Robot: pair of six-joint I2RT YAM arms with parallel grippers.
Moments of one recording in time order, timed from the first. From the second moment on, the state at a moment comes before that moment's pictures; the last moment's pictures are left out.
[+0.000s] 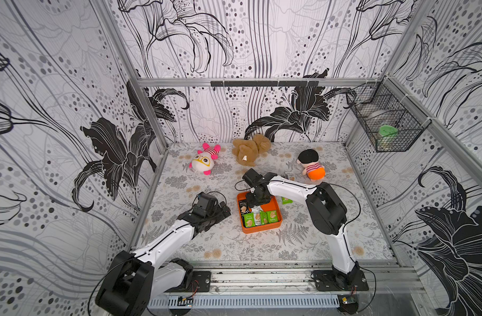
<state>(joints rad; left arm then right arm) -0.40 1.13 0.52 -0.35 0.04 -0.93 0.79 2.15 1.63 -0.78 0.02 0.43</state>
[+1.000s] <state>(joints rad) -0.39 1.05 0.56 -0.40 0.09 -0.93 0.79 2.01 1.67 -0.78 0.07 0.47</state>
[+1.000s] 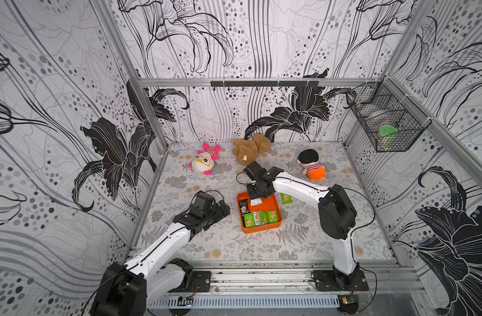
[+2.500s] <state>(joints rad) -0.61 1.44 0.89 -0.35 0.07 -0.95 0.32 1.70 1.03 -0.67 0.01 0.27</state>
